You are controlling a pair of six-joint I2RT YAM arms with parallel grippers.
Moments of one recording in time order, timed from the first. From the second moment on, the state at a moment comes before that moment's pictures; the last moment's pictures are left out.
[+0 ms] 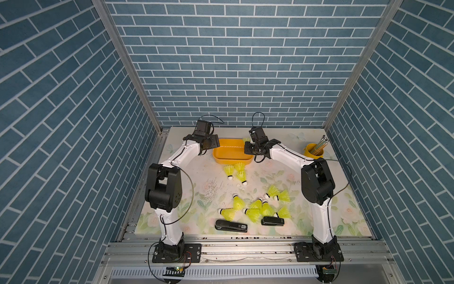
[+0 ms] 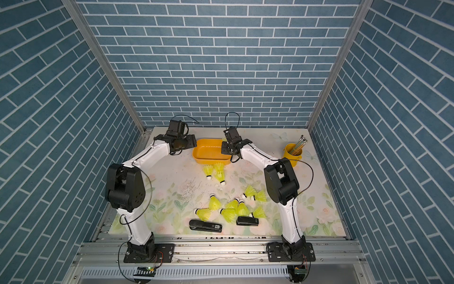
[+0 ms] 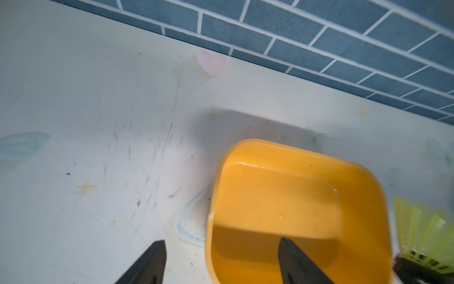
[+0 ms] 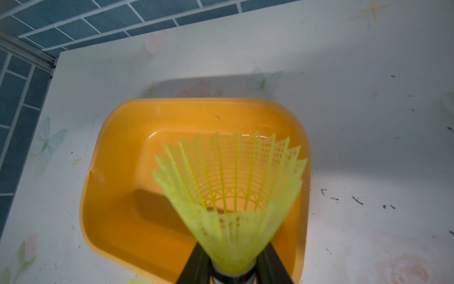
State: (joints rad) left arm -0.24 1.93 1.57 -0.48 -0.04 -0.41; right arm 0.62 2.13 1.74 -0.43 0.02 0.50
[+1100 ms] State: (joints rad) left arm -0.29 2.06 1.45 -0.40 -0.07 -0.29; right arm 0.64 2.28 1.90 -0.63 0.05 0.46
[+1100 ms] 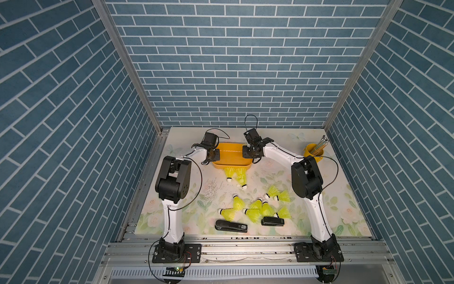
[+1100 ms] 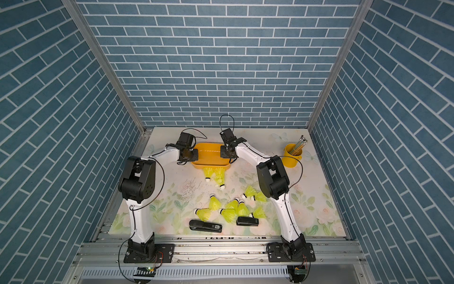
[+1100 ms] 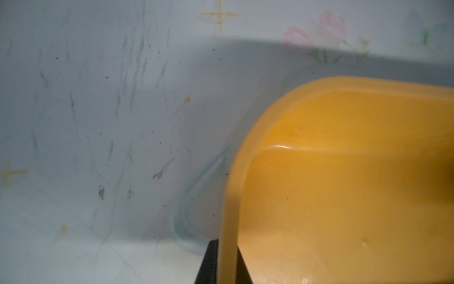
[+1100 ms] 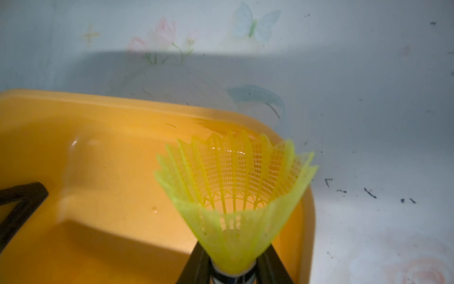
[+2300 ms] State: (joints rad) left arm -0.48 2.02 1.36 -0.36 -0.10 -0.55; right arm 0.60 2.06 1.58 -0.70 0.16 0.40
